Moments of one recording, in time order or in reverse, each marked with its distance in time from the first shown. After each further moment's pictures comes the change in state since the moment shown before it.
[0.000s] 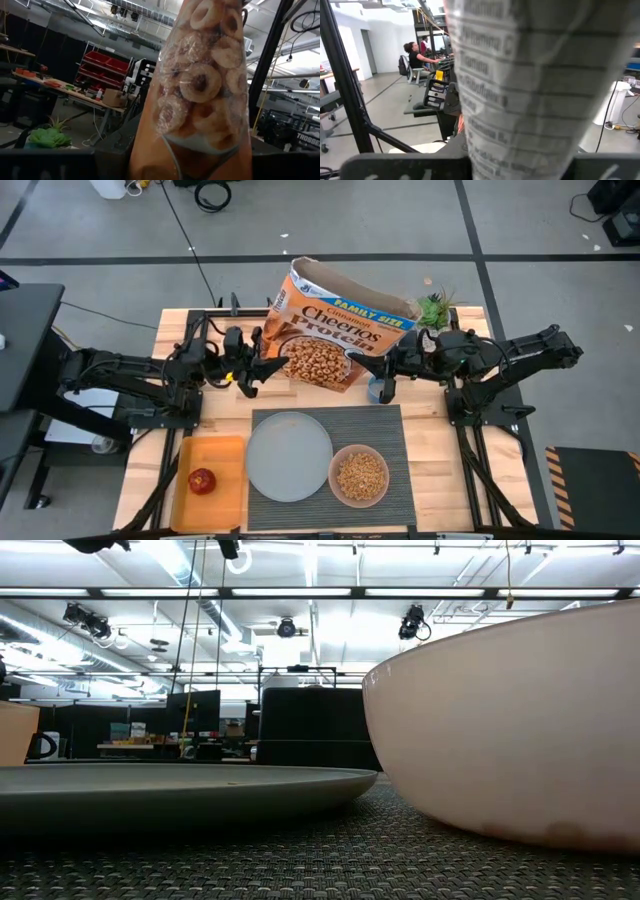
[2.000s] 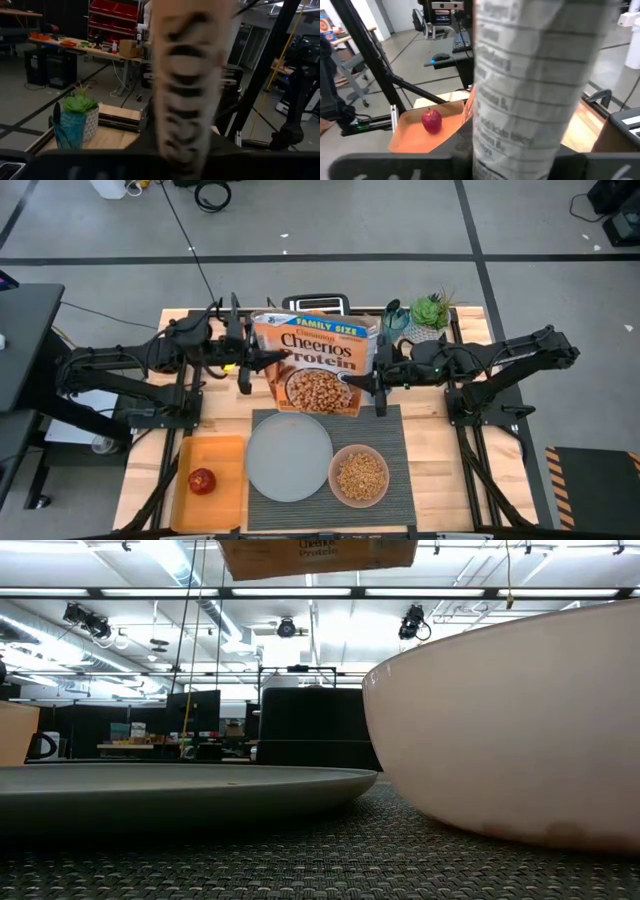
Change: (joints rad) left arm 0.041 -0.044 0.365 -0.759 0.062 0.157; right arm -0.008 0.048 0.000 -0.238 -0.161 0.195
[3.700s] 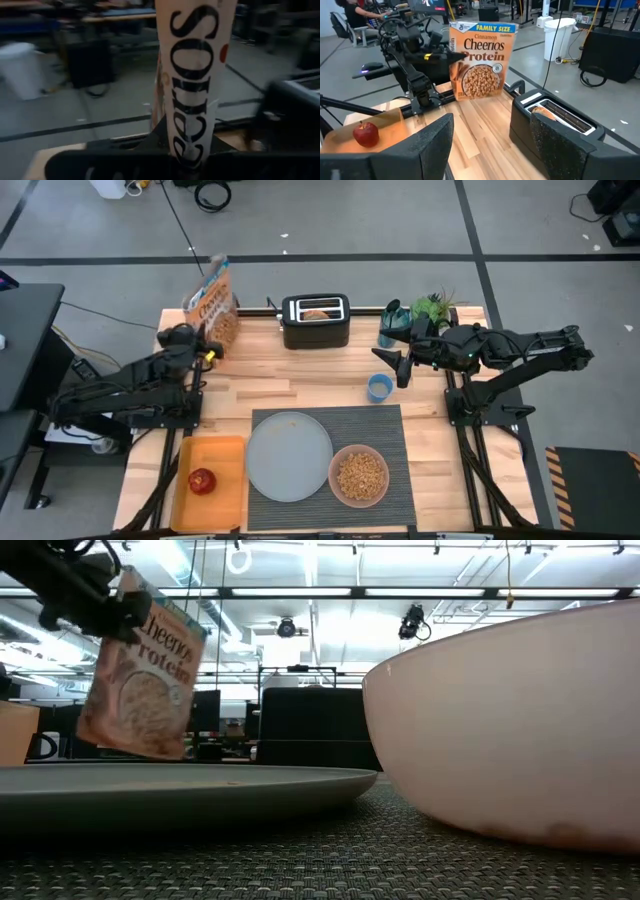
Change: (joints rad) left arm 0.175 -0.623 -0.583 -0.479 -1.125 -0.182; right arm -0.038 -0.211 0.000 -0.283 0.313 0.052
